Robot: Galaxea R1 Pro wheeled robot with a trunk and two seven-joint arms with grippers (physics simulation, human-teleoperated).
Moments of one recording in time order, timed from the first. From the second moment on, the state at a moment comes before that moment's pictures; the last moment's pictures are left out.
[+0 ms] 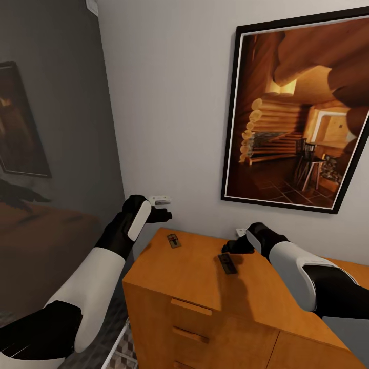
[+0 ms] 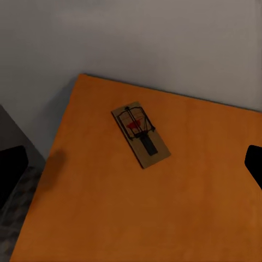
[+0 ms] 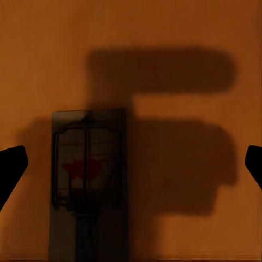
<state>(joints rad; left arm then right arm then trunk) -1.03 -0.16 -0.17 -0.92 0.40 1.02 0.32 -1.19 -0.02 -0.03 -0.10 0.10 0.70 0.23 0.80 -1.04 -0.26</state>
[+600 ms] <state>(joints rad) -1.03 -0.16 -0.17 -0.92 0.40 1.02 0.32 -1.19 -0.02 -0.04 -0.10 0.15 0.80 0.22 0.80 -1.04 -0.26</state>
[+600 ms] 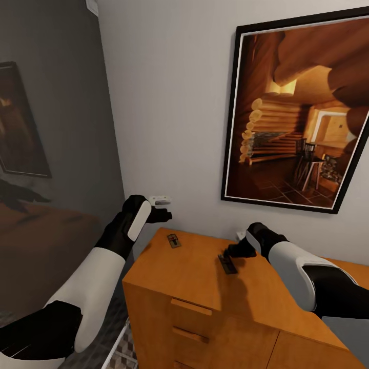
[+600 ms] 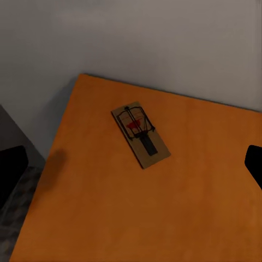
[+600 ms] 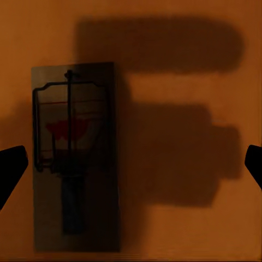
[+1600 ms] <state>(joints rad) -1.03 -0.16 -0.17 -0.92 0.40 1.02 0.32 -1.19 -0.01 -0.04 -0.11 0.15 0.80 0.22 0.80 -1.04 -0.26</state>
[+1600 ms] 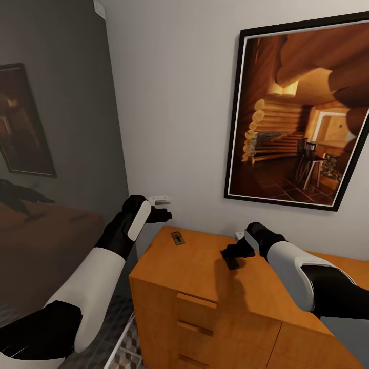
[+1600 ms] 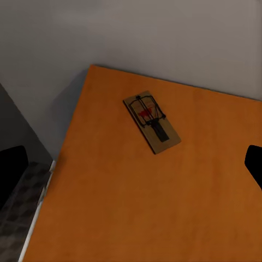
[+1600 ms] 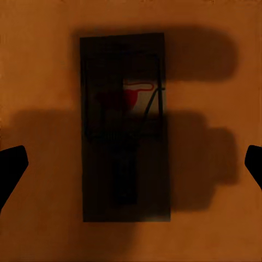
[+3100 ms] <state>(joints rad) -1.03 -0.16 -0.17 -0.92 0.40 1.02 0.32 -1.19 0.00 -0.04 -0.15 0.14 0.73 0.17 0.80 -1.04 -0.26</state>
